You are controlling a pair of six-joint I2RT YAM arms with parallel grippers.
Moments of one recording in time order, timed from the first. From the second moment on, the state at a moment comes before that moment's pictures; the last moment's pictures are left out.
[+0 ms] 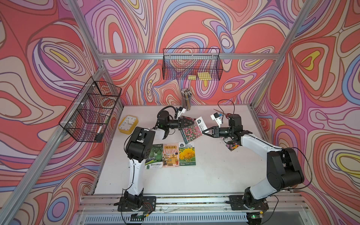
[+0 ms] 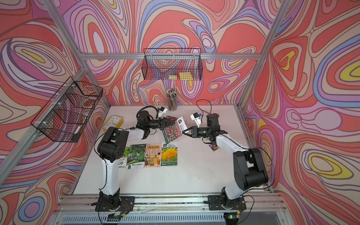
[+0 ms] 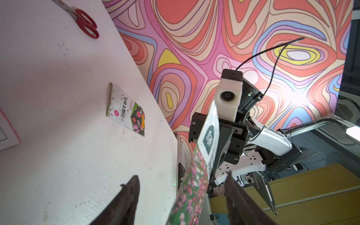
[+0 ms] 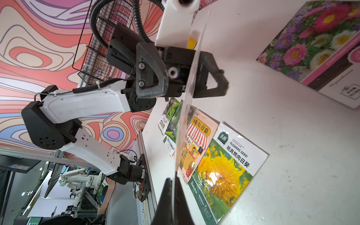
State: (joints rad) left arm -0.33 2.17 1.27 0.99 1.29 -1.25; right arm 0.19 1.58 0.96 0.02 -1.08 0.42
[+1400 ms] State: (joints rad) left arm -0.60 1.93 0.98 0.62 0.19 -1.17; right arm 0.12 1.72 0.65 0.81 -0.84 1.09
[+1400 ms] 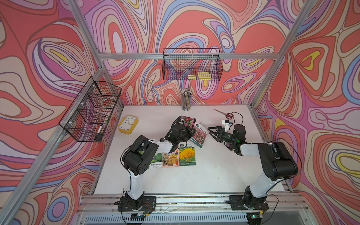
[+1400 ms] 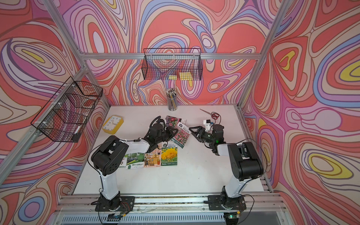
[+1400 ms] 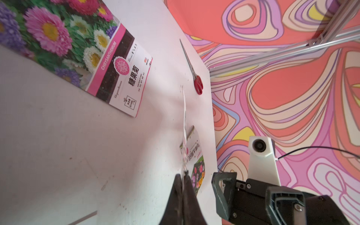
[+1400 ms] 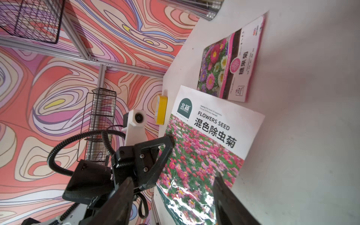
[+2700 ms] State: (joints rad) left arm -0.46 1.78 1.00 0.37 0.20 -1.10; right arm 0.23 1.67 0.68 0.40 -0.80 0.83
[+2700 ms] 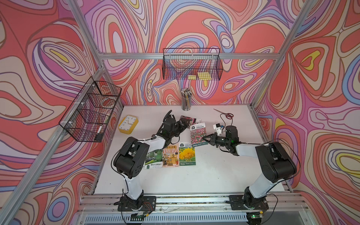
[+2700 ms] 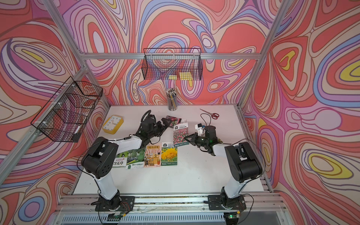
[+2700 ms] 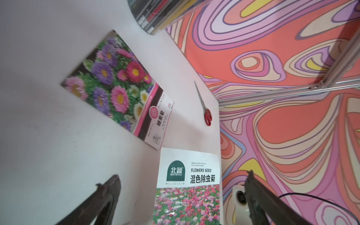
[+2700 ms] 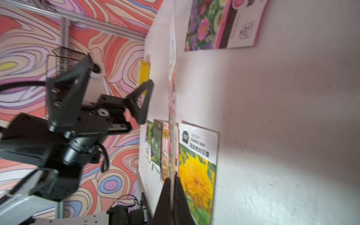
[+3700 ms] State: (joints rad) left arm -0.44 1.59 0.97 0.06 0.29 -0.86; right arm 0.28 1.45 0.47 0.05 -0.56 0.75
